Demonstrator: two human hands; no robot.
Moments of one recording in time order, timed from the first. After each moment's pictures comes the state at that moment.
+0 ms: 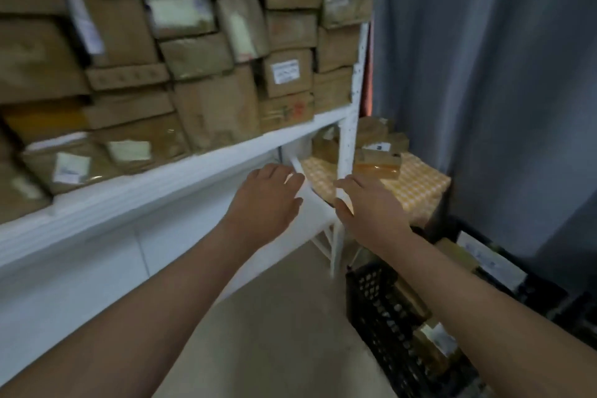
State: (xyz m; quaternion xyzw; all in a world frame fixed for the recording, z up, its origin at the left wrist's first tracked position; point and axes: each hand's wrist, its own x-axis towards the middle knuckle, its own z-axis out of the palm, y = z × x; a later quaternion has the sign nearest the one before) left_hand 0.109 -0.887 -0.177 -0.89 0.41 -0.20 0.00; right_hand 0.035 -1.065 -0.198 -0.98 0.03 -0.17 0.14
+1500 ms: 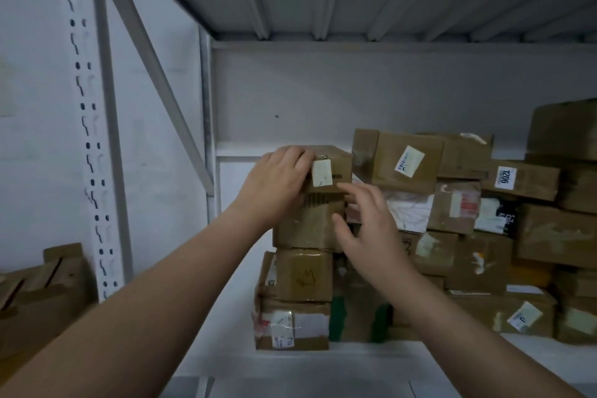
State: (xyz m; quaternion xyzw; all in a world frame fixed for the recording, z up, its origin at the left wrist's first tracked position) left_hand 0.062 -0.190 0.067 -0.87 0.10 -0.46 0.15; right_hand 0.071 -0.361 0.011 -0.78 -0.35 -0.31 0.43
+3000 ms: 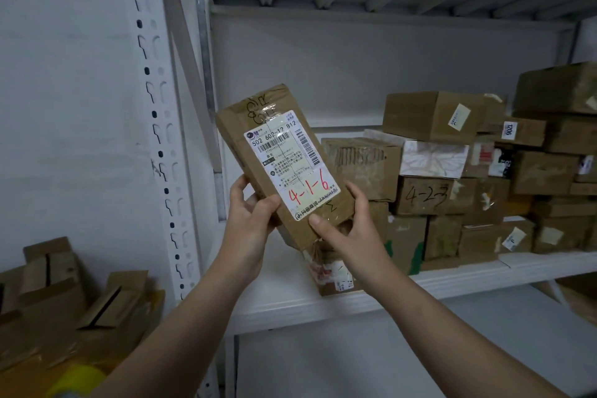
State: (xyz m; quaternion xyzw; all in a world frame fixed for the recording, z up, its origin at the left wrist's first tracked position) left_hand -0.040 -0.057 -0.025 -0.57 0.11 -0.24 -0.78; right_hand -0.024 -0.212 -0.047 -0.70 -0.24 -0.13 0.66
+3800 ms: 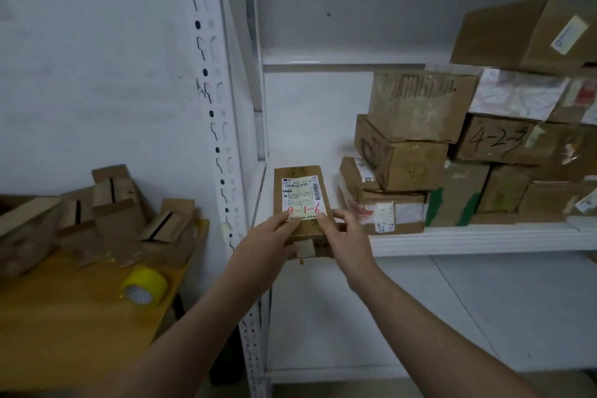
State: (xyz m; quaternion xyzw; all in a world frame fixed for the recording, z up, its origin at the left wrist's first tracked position) left_hand -0.074 -0.002 -0.149 -0.98 0.03 -0.17 -0.11; right_hand -0.010 -0.142 -0.165 -0.74 -0.09 -0.01 0.67
